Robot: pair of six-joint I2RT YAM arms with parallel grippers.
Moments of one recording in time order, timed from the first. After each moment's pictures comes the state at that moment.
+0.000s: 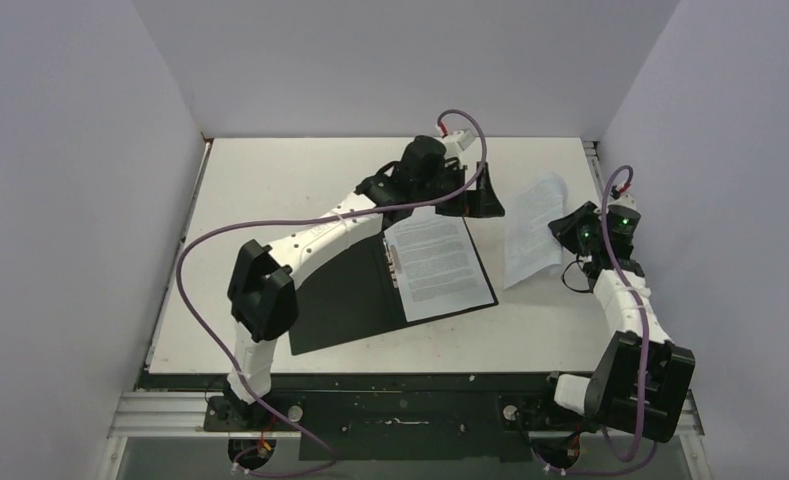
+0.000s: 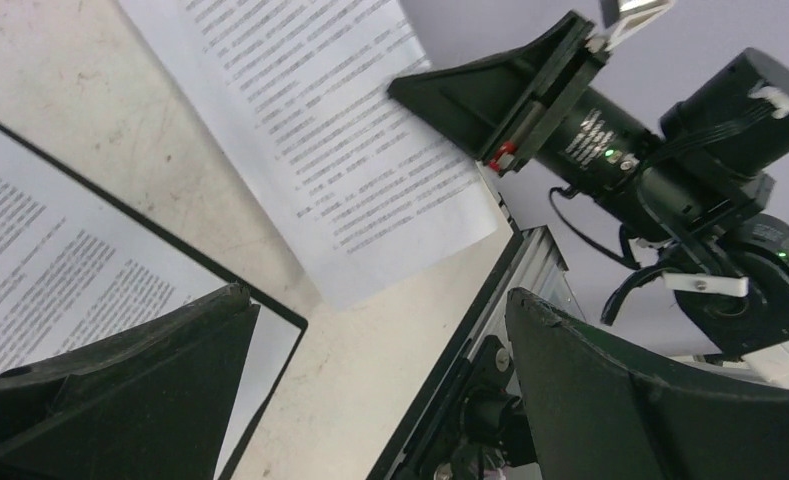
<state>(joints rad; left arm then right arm) -0.82 2.04 1.91 -0.30 0.35 -0.67 -0.29 1.26 0.72 0.00 -0.32 0.53</state>
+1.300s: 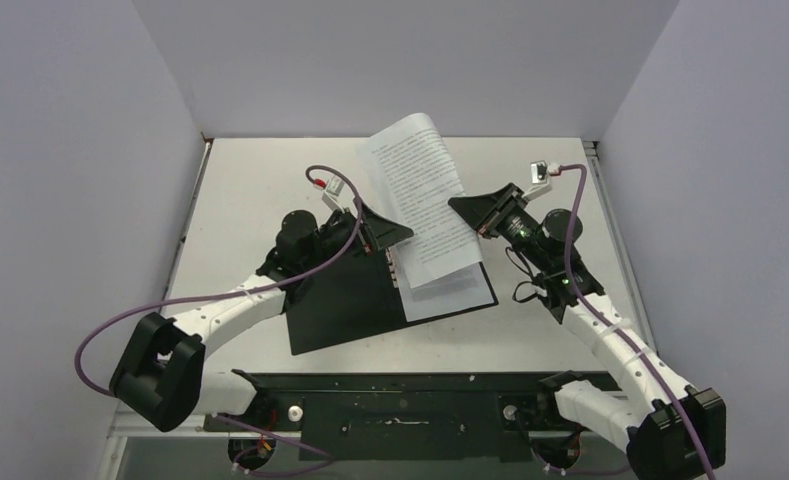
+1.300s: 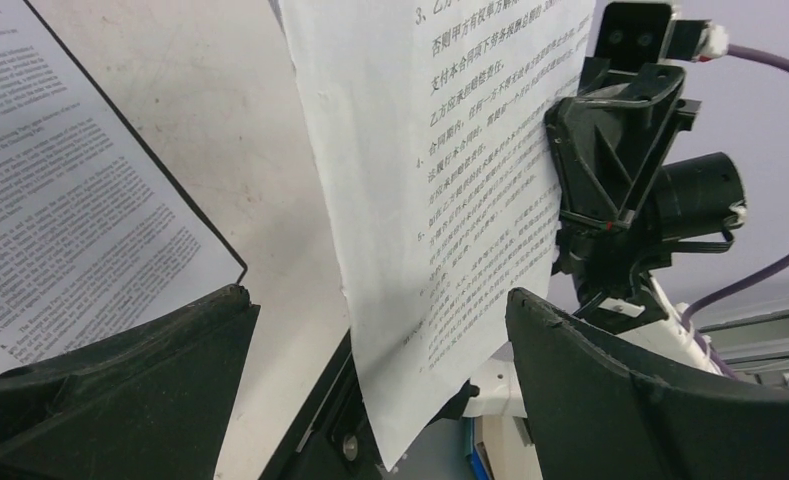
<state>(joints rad) -0.56 1.33 0.74 0.57 0.50 -1.09 0.34 1.00 0.74 0.33 -0.38 0.93</state>
